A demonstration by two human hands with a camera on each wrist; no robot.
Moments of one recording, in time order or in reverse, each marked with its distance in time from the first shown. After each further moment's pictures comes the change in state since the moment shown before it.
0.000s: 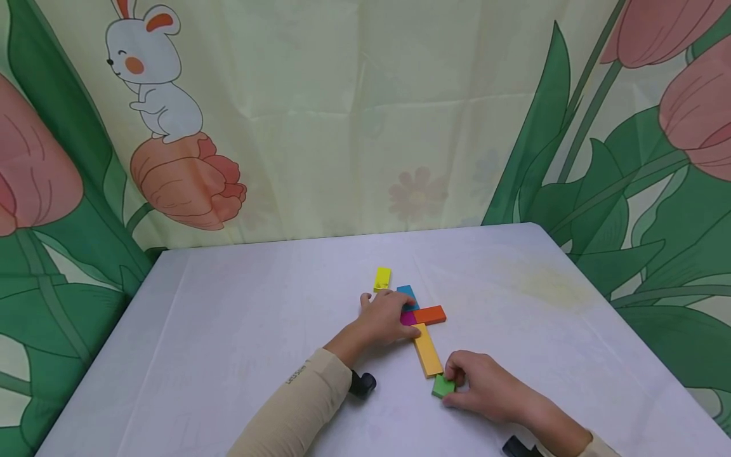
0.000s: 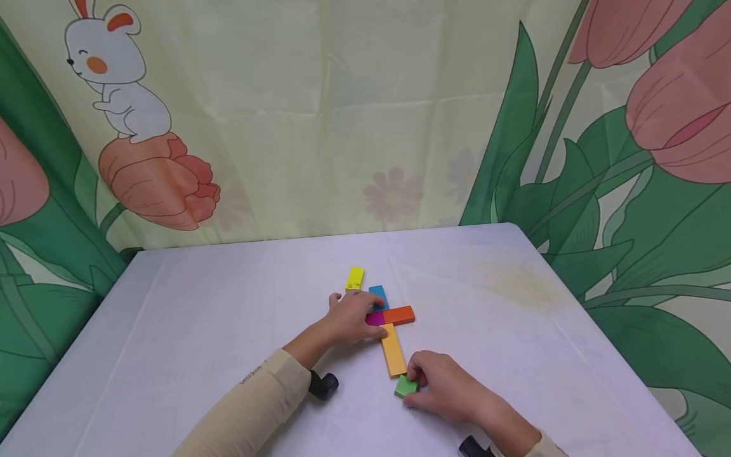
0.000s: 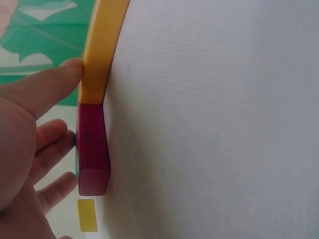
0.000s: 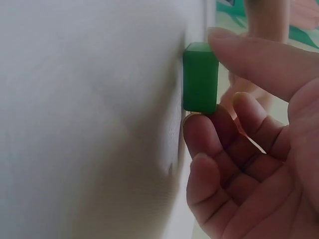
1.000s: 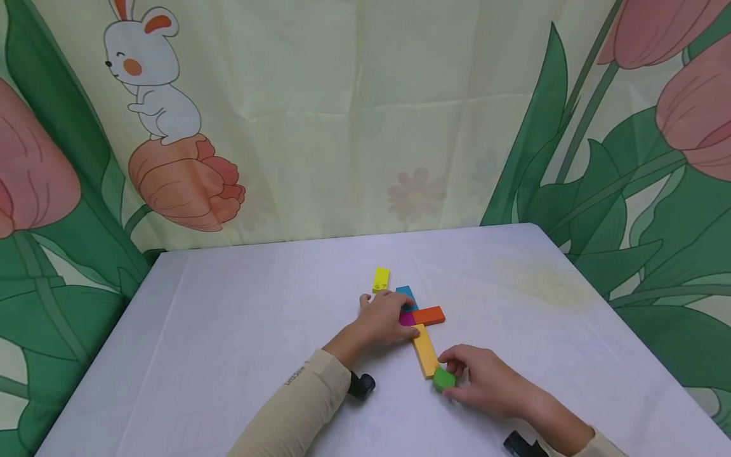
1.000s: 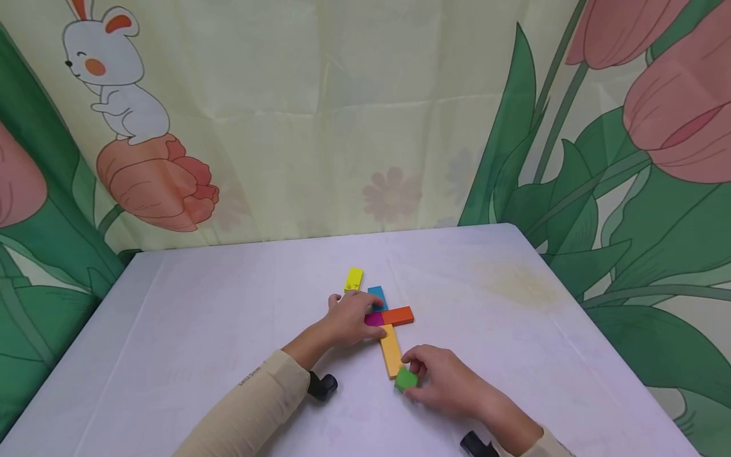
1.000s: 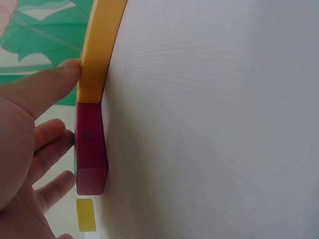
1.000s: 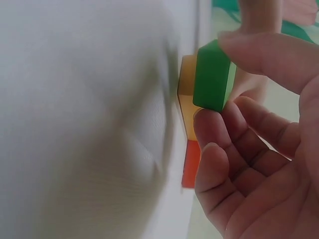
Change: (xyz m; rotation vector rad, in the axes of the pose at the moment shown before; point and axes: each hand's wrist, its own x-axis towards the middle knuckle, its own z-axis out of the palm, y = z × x) left_hand 0.000 0.001 0.000 0.003 0.009 0.005; right_hand 0.003 -0.003 -0.007 -0.045 0.041 -0.009
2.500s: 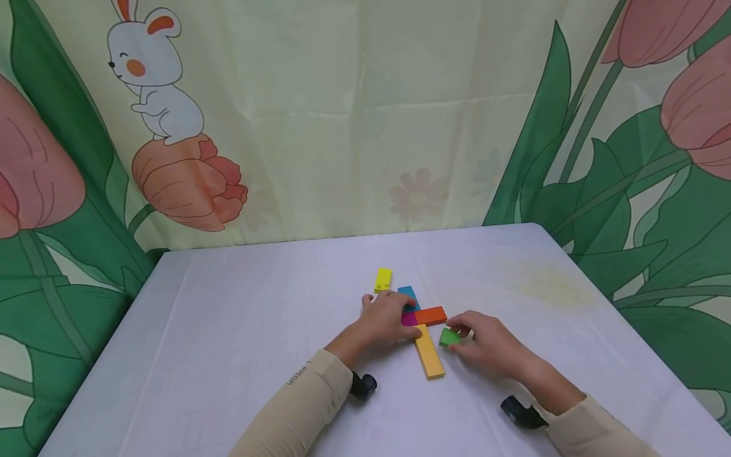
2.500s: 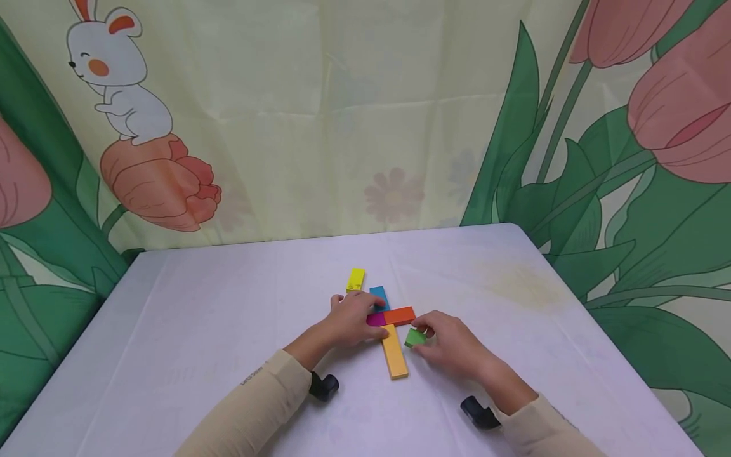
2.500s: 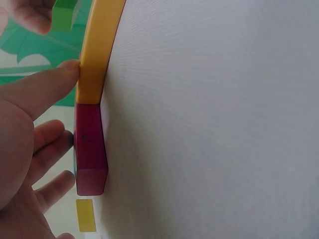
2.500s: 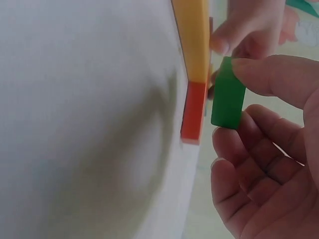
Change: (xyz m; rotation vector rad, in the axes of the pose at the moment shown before) left_hand -0.001 0.001 -0.001 -0.004 -0.008 -0.004; right_hand 0.031 0.016 -0.022 -0.108 0.209 0.008
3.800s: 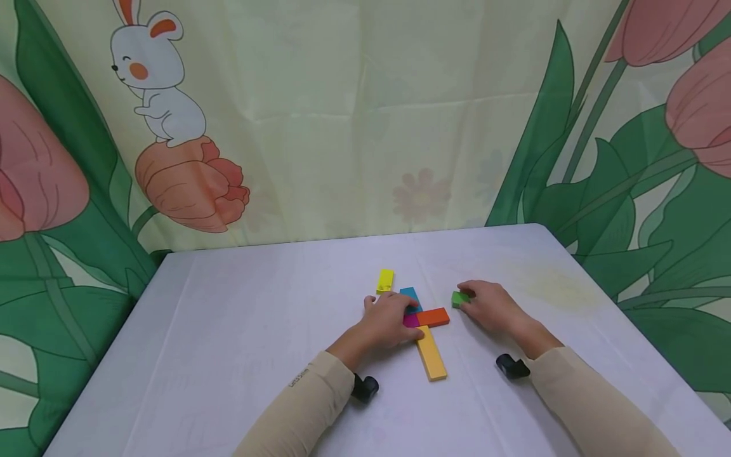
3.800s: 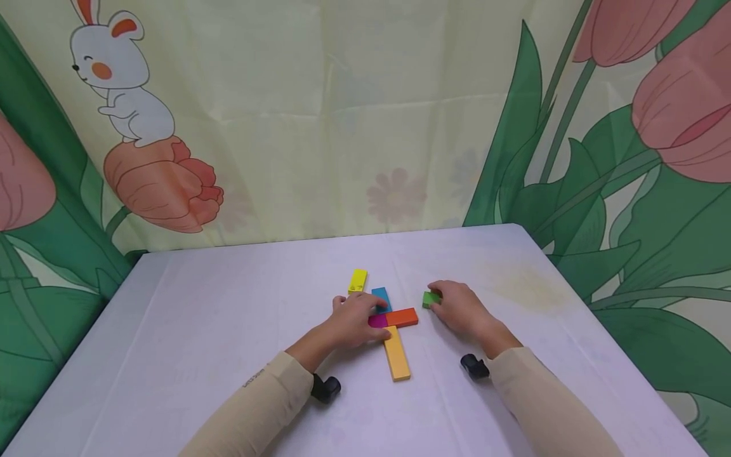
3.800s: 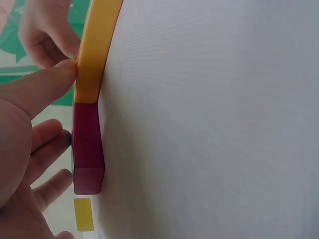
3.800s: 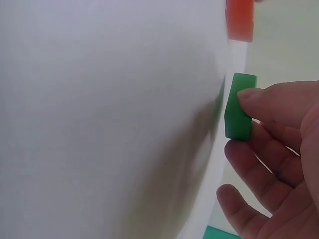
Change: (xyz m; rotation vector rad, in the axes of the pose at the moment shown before) left_hand 0.001 -0.001 0.003 0.001 0.010 -0.001; right_hand 0.066 0.038 -0.014 -0.148 0.009 0.145
